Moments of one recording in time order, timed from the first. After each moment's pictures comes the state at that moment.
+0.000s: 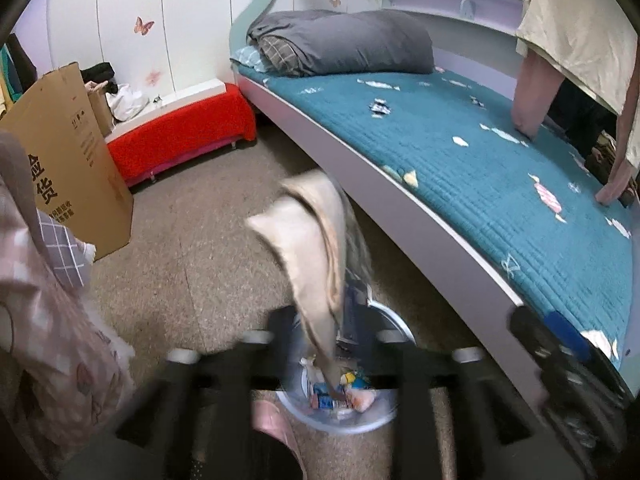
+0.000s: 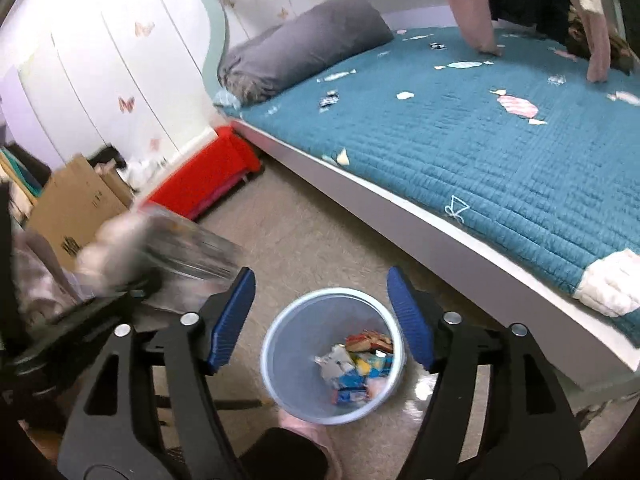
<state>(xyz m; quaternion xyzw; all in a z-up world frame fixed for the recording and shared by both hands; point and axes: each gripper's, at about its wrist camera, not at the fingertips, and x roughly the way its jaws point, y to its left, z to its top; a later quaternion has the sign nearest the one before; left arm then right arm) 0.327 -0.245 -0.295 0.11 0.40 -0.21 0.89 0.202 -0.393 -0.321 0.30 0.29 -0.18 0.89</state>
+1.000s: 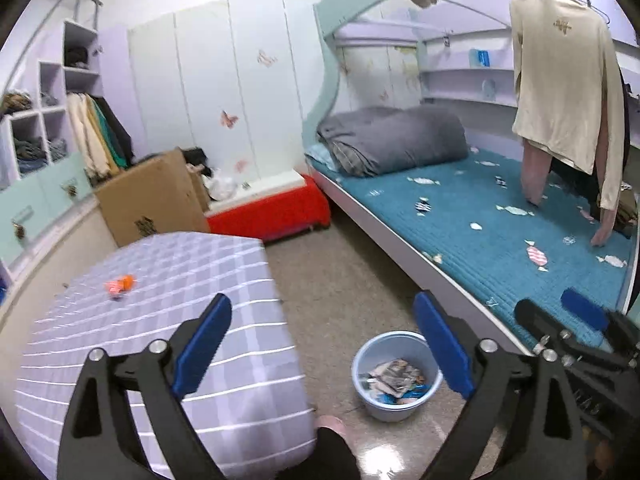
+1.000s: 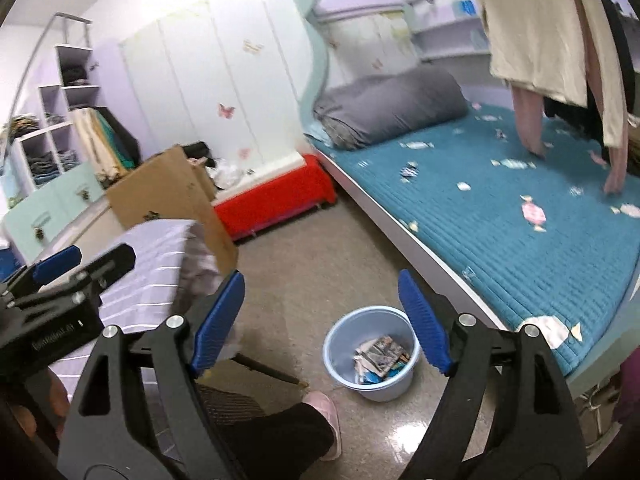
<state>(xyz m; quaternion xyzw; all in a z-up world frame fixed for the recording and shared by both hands) 0.114 -0.128 -0.066 0.13 0.24 -0.11 0.95 0.058 -0.300 -0.123 0.19 0.23 -0.06 0.95</state>
